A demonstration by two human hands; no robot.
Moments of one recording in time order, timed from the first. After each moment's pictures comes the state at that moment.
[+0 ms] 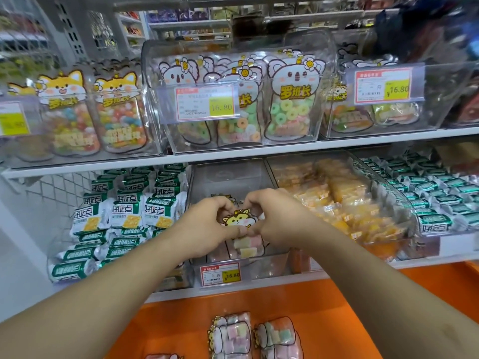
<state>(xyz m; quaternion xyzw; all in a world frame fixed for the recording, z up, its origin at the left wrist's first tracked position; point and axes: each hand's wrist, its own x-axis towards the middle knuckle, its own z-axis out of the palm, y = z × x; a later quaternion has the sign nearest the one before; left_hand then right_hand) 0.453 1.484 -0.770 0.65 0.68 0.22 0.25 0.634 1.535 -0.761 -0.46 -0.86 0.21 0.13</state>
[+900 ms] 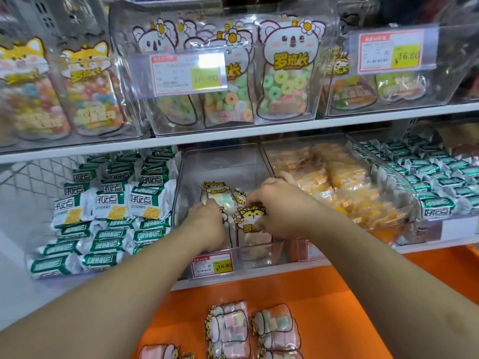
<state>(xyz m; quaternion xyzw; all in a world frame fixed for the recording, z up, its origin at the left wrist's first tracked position) 0.472 1.517 -0.816 0.57 0.81 0.00 0.15 0.649 1.551 -0.779 -0.44 -0.89 0.07 0.03</state>
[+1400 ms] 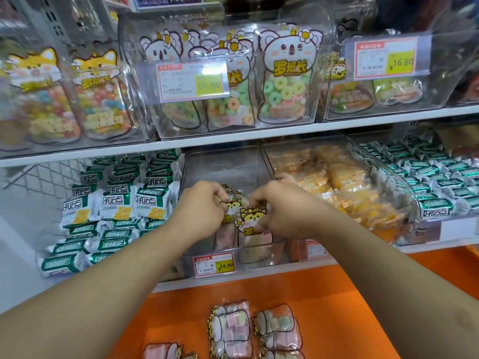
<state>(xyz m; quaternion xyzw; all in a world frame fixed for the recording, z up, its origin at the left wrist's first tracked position) 0.461 1.506 -0.785 0.59 0.75 0.25 0.16 0.657 1.540 -0.766 -0.46 -0.87 0.18 0.05</state>
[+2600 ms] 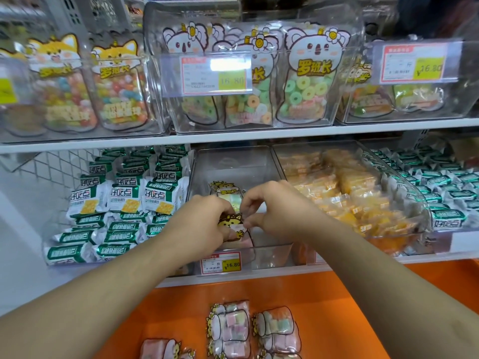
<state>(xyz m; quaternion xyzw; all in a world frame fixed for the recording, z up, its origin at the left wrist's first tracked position) 0.448 1.470 -0.785 0.69 0.71 0.13 0.08 0.630 1.546 -0.783 -0.39 -0.88 0.21 0.16</state>
